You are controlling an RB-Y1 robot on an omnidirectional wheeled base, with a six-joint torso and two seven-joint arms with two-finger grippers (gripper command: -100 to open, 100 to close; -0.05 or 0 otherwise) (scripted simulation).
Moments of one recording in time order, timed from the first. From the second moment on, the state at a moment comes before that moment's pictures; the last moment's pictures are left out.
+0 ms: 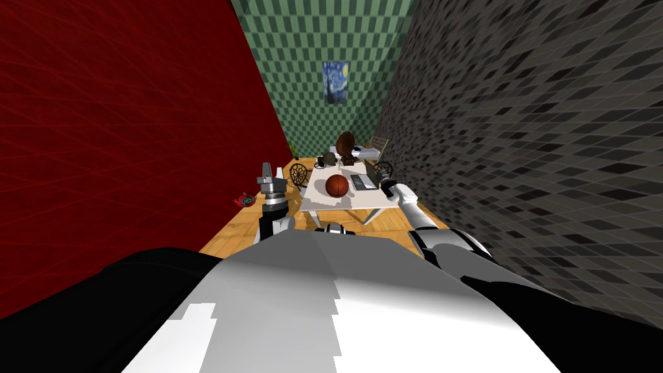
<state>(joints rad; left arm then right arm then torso) 0.49 0.00 0.02 -2.39 0.04 -0.43 0.04 -0.46 -0.63 0.13 -1.12 1.00 -0.12 1.54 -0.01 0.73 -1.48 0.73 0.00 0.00</state>
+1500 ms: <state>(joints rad) 0.49 0.00 0.02 -2.39 0.04 -0.43 0.04 -0.28 -0.36 0.15 -1.32 1.24 0.06 1.90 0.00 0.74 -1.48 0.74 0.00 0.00</state>
